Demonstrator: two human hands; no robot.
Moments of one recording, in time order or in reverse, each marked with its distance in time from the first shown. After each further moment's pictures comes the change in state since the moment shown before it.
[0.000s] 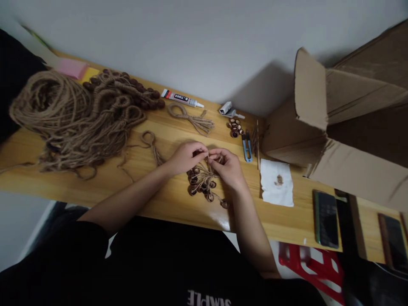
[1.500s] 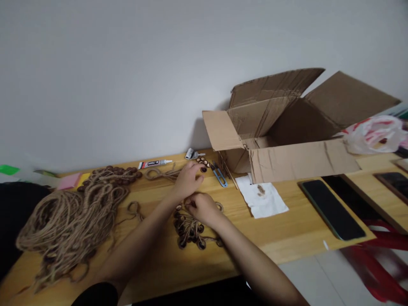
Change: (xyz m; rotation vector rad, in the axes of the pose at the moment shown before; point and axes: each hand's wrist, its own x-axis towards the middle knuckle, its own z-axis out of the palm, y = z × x) left_hand 0.086 0.043 0.032 0.405 -0.113 0.215; right_hand -0.009 -0.018 0.007 -0.731 -0.026 -0.120
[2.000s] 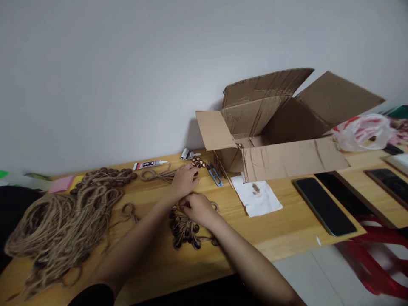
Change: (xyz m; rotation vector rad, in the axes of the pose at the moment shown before) left_hand 0.005 -0.003 0.006 0.299 -0.127 0.016; right_hand -0.001 -0.005 -0.004 -0.031 -0.023 0.008
